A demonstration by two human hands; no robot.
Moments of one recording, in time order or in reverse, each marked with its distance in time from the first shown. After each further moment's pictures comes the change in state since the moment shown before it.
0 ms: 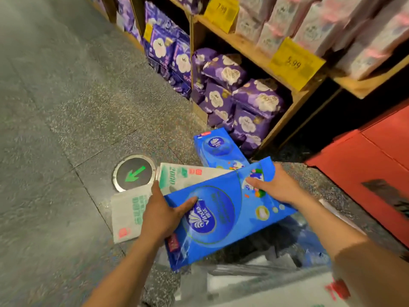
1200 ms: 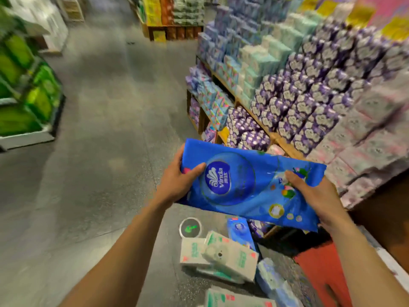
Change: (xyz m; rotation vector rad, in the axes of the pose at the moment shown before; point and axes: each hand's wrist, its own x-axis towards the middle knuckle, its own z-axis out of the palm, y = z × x) left_hand -0.352 0.399 -0.555 -0.582 0.173 0.462; right_hand -0.512 -0.500 -0.386 0.542 0.233 -0.502
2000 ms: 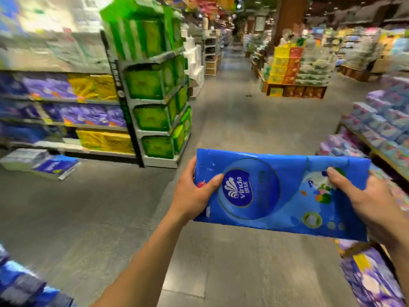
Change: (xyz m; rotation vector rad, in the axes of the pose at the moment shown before) left_hand 0.055 0.010 -0.570 0.013 0.589 0.152; right_hand 0.028 -0.269 0.571 0.002 -0.372 -0.374
